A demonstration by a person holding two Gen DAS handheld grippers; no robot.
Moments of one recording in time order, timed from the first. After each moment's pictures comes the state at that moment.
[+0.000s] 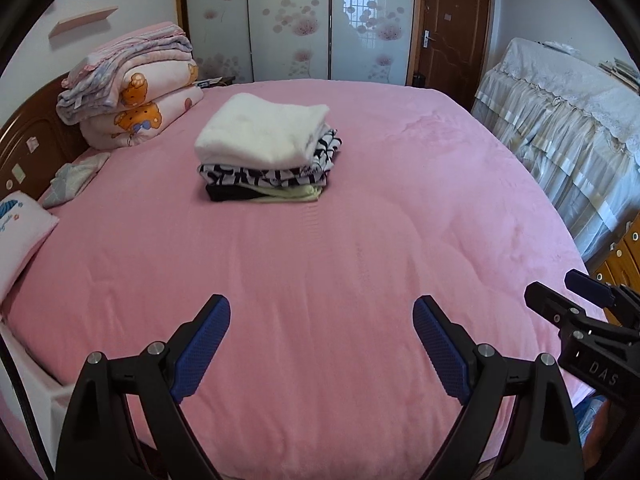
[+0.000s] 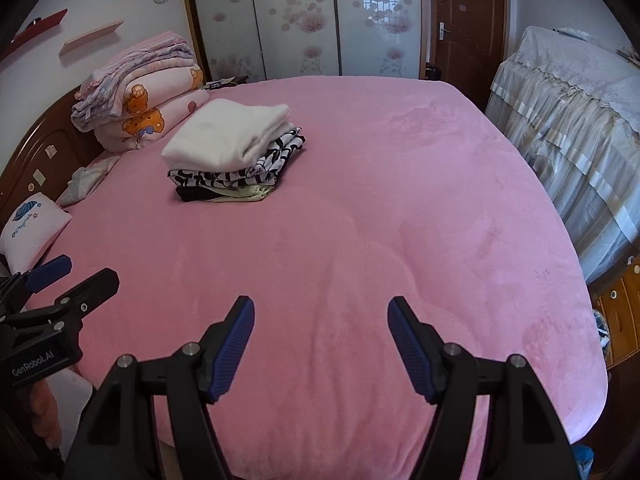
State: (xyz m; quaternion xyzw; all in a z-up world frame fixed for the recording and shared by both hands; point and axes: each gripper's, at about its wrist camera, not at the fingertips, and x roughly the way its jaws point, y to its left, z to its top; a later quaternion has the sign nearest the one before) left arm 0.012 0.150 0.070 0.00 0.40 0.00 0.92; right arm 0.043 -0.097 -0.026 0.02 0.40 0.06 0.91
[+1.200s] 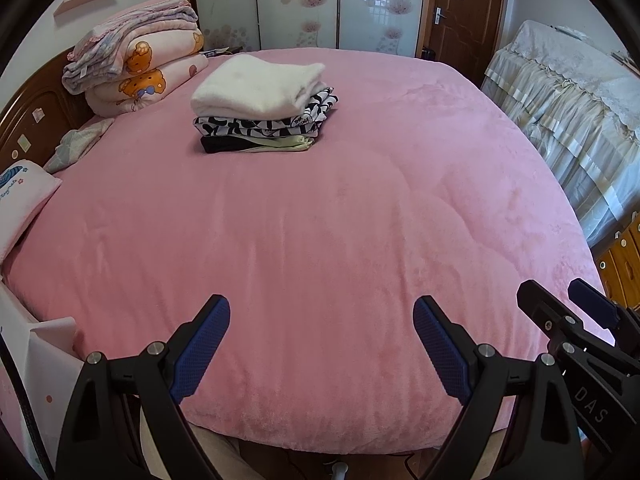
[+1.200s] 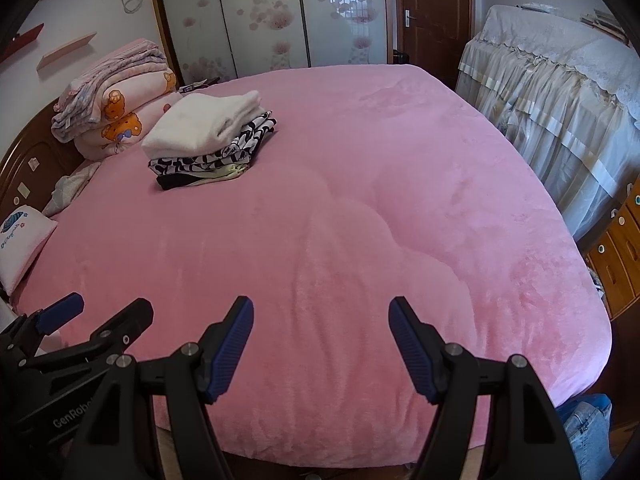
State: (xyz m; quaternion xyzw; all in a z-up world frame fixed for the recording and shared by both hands) left arm -0.016 0.113 0.037 0.00 0.45 0.02 0.89; right arm -0.001 -0.108 -0.058 0.05 0.42 0.01 0.91
